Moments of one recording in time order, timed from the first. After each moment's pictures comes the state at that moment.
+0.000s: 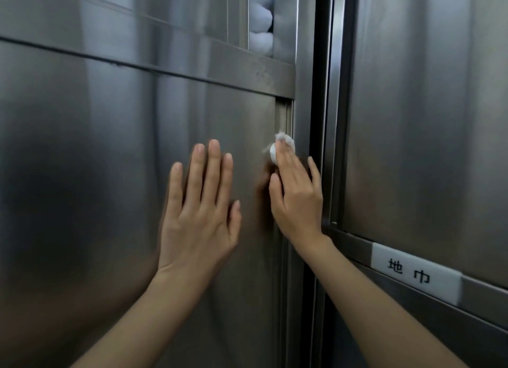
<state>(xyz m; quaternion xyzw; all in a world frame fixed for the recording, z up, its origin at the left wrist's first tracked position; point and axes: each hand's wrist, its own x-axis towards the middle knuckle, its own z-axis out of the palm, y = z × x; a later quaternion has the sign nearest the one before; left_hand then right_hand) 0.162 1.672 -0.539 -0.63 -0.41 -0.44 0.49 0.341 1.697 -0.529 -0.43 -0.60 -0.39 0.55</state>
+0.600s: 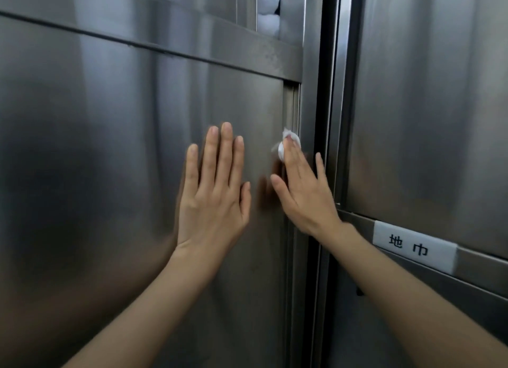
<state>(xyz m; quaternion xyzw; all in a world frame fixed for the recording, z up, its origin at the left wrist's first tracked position) 0.161 1.669 -0.539 -0.64 -0.41 -0.43 0.50 0.348 1.668 -0.538 -0.54 -0.69 -0.28 0.40</state>
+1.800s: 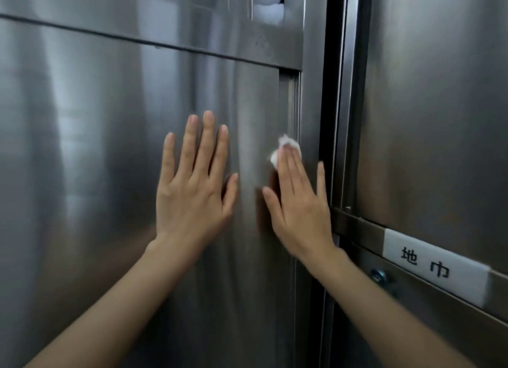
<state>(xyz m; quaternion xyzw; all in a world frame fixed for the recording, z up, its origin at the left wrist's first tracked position) 0.164 1.666 -0.541 -0.61 -0.44 -0.42 0.51 0.346 1.679 -0.573 -0.49 -0.68 -0.32 0.44</state>
